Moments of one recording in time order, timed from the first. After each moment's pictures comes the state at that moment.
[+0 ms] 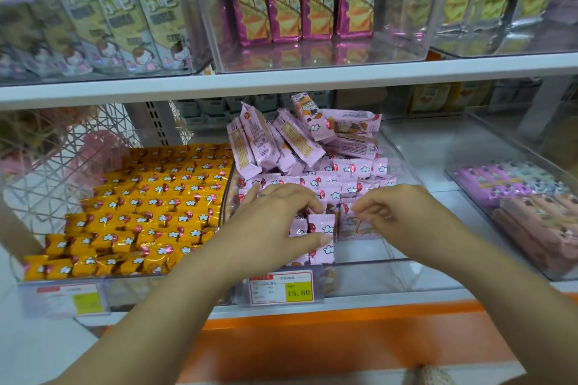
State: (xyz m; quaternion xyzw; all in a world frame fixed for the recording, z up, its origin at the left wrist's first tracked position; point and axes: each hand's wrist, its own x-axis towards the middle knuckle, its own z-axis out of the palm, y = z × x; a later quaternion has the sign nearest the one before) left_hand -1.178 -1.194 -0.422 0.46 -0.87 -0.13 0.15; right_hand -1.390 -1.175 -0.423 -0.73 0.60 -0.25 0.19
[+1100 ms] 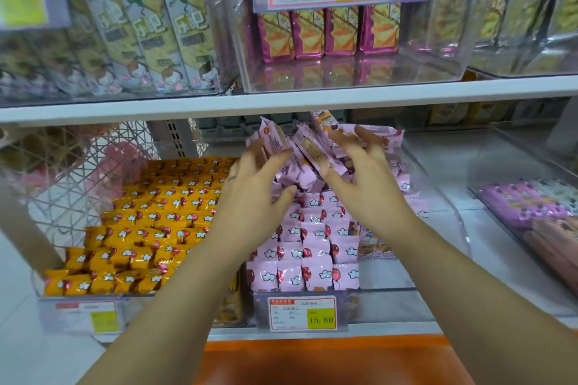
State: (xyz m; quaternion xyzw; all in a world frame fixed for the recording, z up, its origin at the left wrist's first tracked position) left_hand -1.157 -1.233 -0.410 0.59 -0.76 -0.04 0.28; right_hand -1.330 -1.238 -0.411 -0.69 0.57 -0.43 0.13
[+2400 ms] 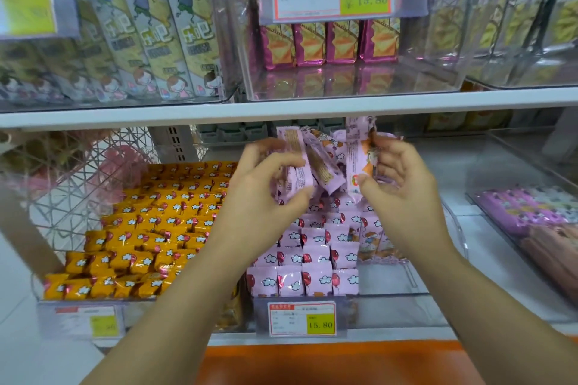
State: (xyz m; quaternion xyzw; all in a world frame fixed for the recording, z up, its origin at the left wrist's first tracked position) left_hand -1.161 -1.216 -0.397 0.47 -0.75 -0.13 0.44; right_hand -1.344 -1.214 -0.413 -0.56 0.46 -0.64 0.26
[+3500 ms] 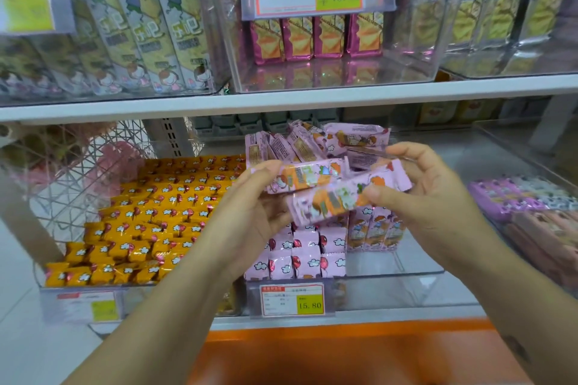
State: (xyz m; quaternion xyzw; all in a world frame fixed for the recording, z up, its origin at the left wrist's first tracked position) left_hand -1.173 -1.190 -0.397 0.33 -0.42 -0.66 0.53; right_hand -1.380 -1.177 -0.405 -0.56 0.38 -0.60 0.44
